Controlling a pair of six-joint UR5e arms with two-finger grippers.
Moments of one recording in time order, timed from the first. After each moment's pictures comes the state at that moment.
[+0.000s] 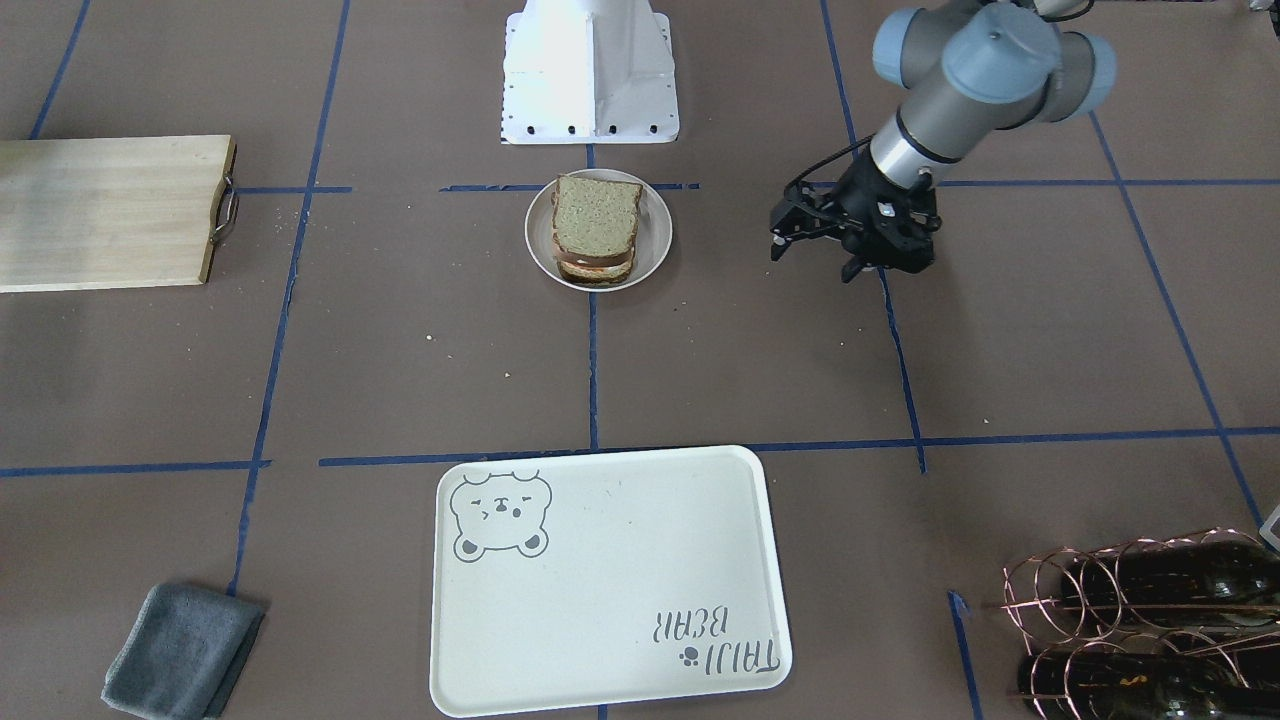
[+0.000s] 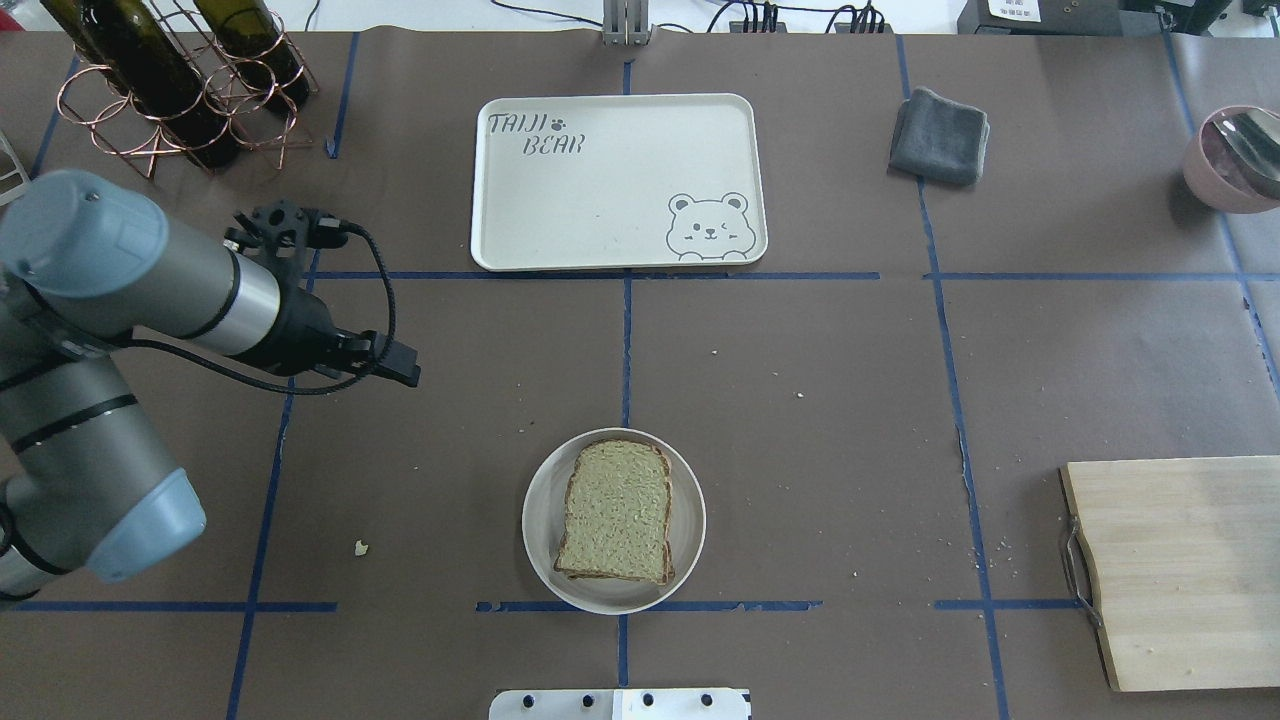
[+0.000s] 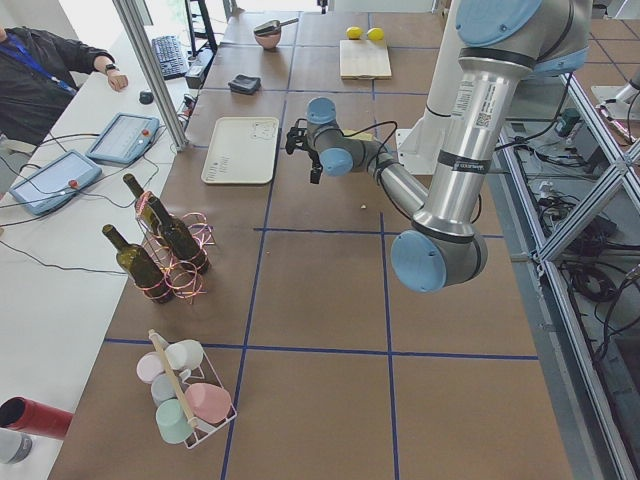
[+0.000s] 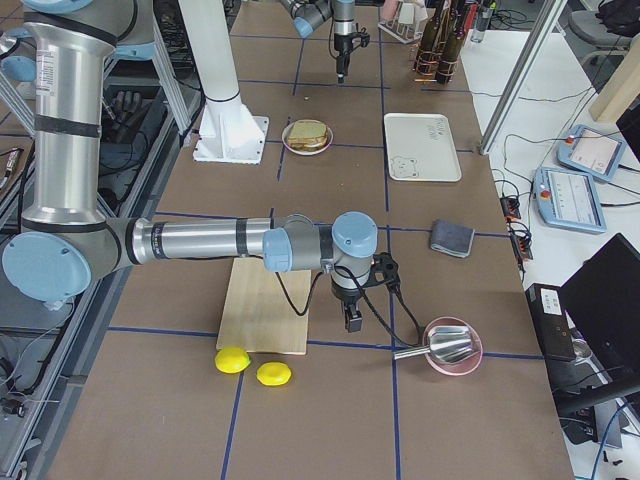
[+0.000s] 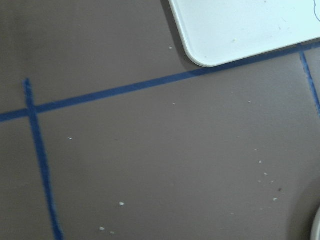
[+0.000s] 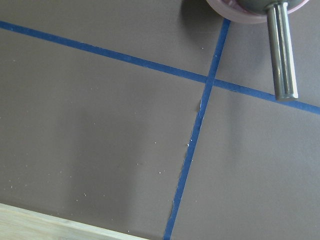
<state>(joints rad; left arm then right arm) -0.64 -1.86 -1.89 -1.96 -2.07 -1.10 1.49 -1.69 1.76 -1.55 2.32 -0.12</state>
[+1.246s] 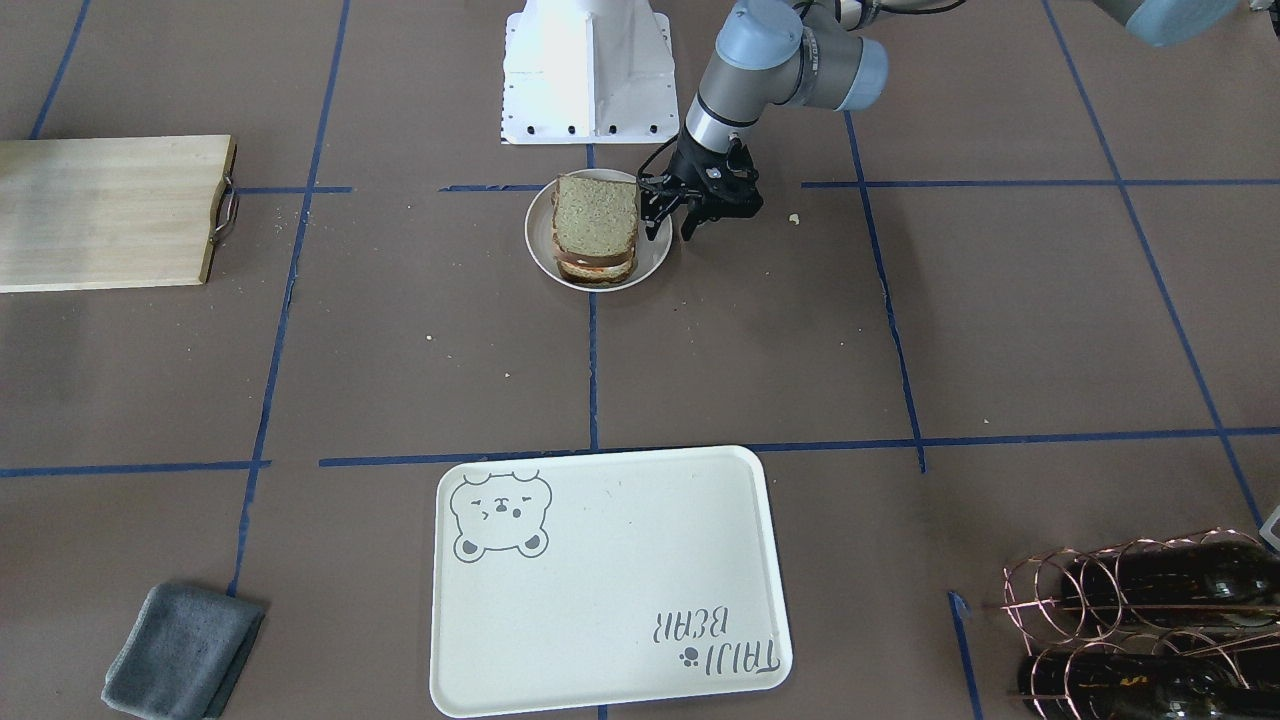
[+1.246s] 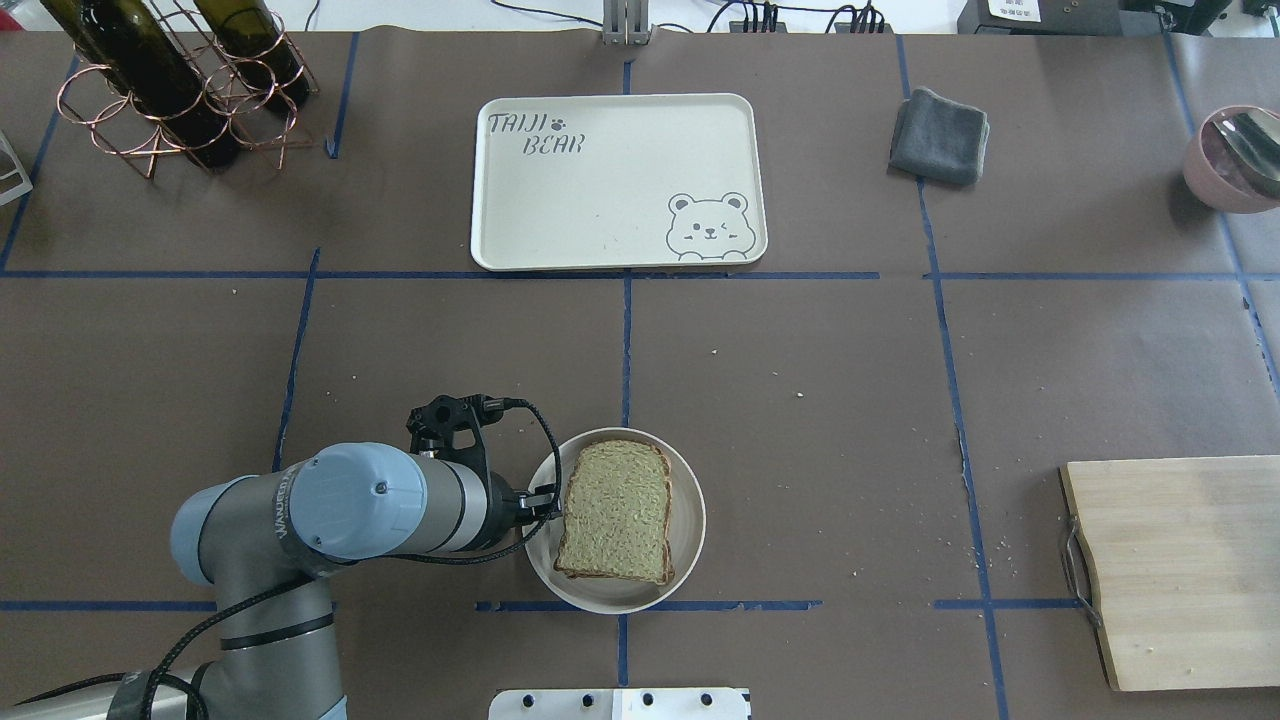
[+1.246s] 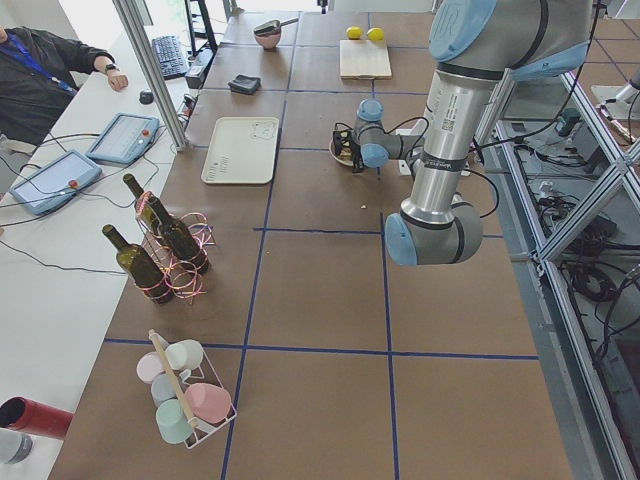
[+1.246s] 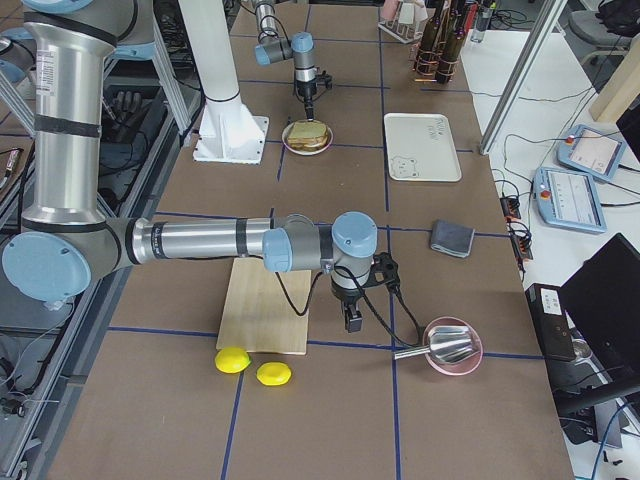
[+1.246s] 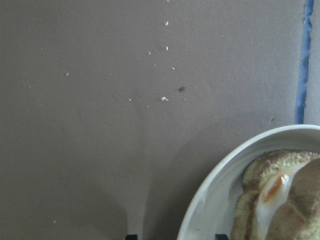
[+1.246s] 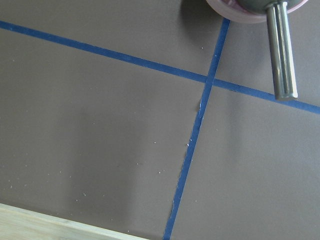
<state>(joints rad) -0.29 -1.98 -1.79 -2.00 -1.70 -1.56 1.48 -1.69 1.76 -1.55 2.32 -0.12</state>
